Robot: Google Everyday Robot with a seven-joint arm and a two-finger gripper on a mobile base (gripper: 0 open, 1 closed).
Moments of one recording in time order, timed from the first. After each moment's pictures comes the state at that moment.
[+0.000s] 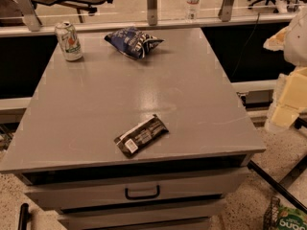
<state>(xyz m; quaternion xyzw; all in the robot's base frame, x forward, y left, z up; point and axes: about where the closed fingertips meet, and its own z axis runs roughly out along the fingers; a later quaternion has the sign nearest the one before) 0.438 -0.217 0.976 -0.60 0.78 -0.03 0.16</state>
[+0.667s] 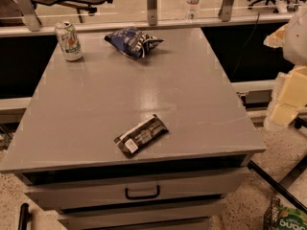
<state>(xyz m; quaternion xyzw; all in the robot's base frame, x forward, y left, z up) 0.442 -0.214 0.978 -0.61 0.78 -0.05 0.16</state>
